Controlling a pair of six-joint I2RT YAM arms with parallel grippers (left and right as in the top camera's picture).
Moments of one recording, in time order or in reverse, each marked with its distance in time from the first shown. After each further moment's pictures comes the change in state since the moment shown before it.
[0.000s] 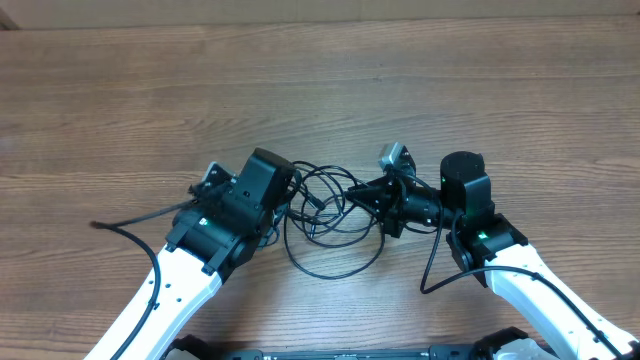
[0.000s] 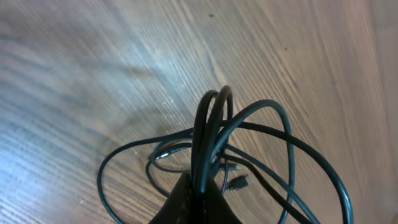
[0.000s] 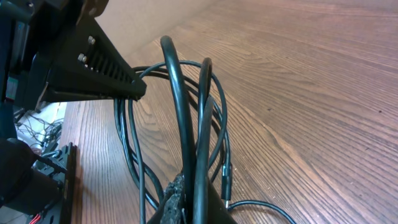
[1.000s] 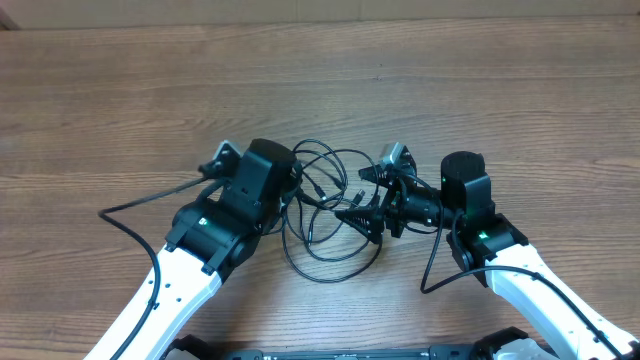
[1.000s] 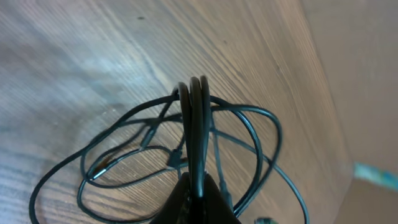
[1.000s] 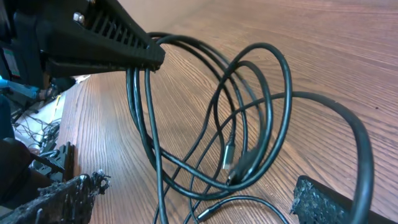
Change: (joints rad) left arm 0.000 0.000 0.000 0.199 0.043 0.167; right arm -0.001 0.000 0.000 -0.010 0.005 -0.002
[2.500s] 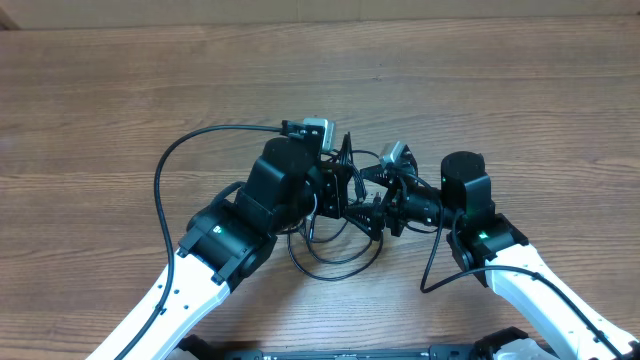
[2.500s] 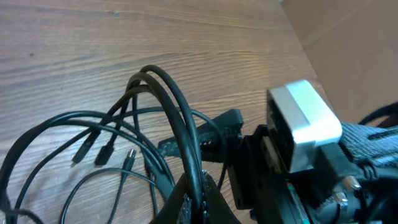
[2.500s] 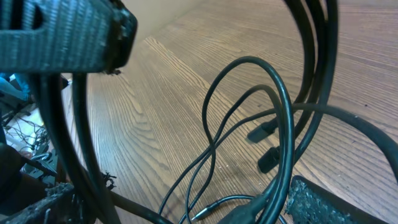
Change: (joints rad) left arm -0.100 0.000 0.000 0.291 0.330 0.837; right arm 0.000 0.000 0.000 -0.002 0.027 0.002
